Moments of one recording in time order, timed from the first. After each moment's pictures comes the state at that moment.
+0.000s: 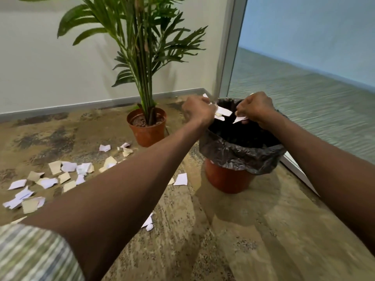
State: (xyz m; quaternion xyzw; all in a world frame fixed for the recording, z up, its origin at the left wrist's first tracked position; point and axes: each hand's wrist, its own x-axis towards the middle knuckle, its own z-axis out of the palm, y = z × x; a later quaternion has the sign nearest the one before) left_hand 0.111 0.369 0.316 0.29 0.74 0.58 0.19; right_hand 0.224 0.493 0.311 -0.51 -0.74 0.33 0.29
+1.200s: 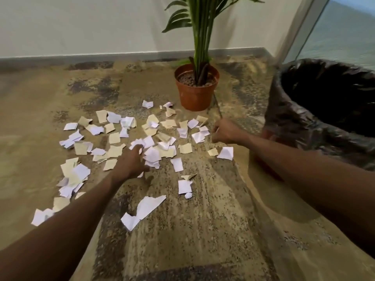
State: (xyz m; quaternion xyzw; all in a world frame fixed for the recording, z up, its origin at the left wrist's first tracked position) left_hand -0.091 0.105 0.070 0.24 0.94 0.13 0.19; right_hand 0.043 0.395 0.117 -0.28 -0.93 0.23 -0.06
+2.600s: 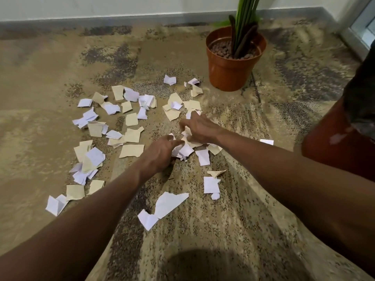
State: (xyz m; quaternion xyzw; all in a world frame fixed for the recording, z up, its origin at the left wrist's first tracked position) left_hand -0.108 0.124 0.033 0.44 0.88 0.04 0.15; right_hand -0.078 0.305 0.034 -0.07 -0.98 0.16 -0.13
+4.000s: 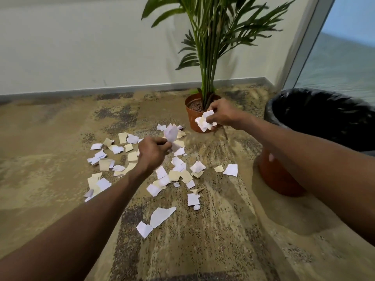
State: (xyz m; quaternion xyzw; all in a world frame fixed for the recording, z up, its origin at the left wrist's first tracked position) left_hand -0.037 0.134 0.190 0.20 0.82 0.53 0.11; right_hand 0.028 0.376 0.248 -0.22 -0.89 0.38 0.10
